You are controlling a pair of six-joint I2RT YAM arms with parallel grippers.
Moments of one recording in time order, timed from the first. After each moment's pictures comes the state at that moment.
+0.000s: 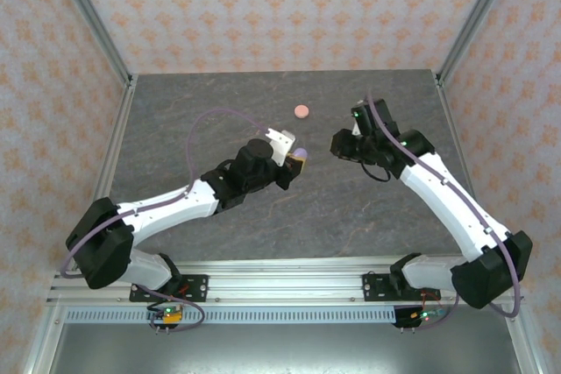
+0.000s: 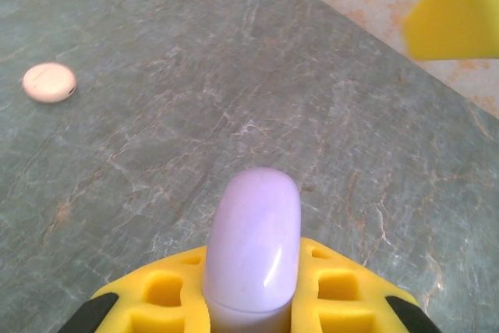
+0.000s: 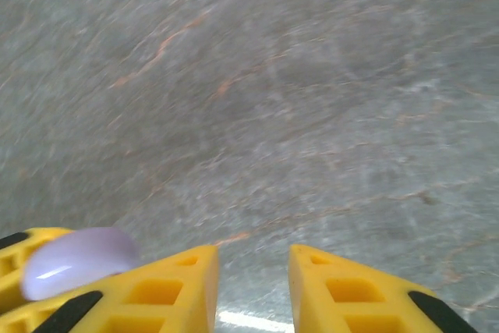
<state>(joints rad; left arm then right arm) -0.77 1.41 0.89 0.07 0.00 -0.26 0.46 1.24 1.22 -0.85 -0.04 0.61</state>
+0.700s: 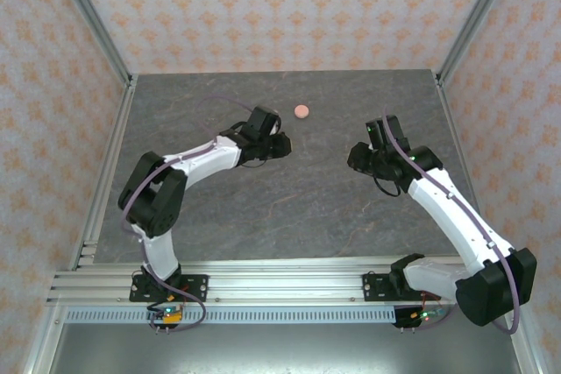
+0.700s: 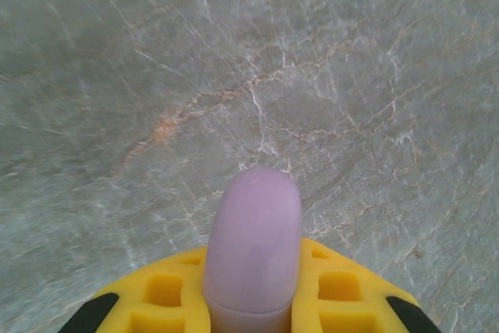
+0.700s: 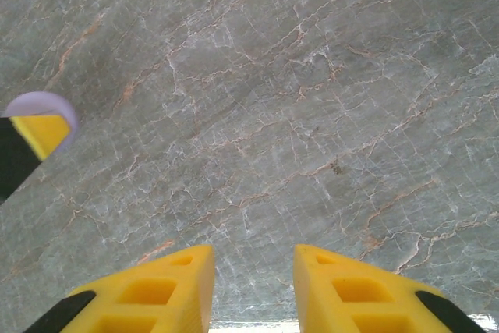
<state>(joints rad) -0.54 1.85 1.28 -0.27 0.15 -0.68 0.39 1.14 1.05 -0.84 0.02 0.65</state>
